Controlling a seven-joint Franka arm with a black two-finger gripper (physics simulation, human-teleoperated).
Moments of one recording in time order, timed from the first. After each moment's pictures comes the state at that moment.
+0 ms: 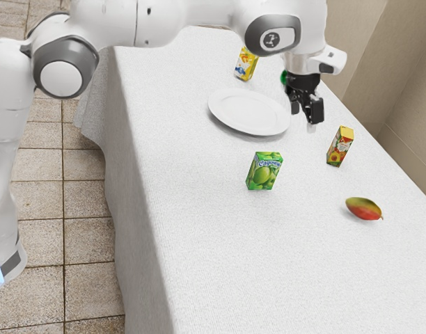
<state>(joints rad) -0.07 0.26 0.02 -1.27 -0.04 1.88 -0.08</state>
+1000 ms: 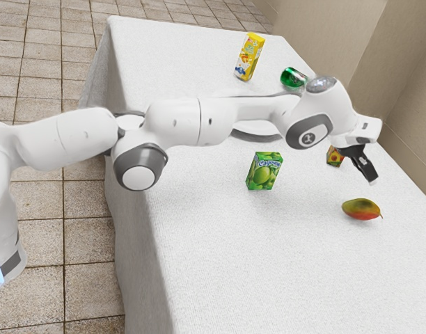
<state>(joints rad) -0.09 1.09 0.01 -0.44 -0.11 2.29 0.01</state>
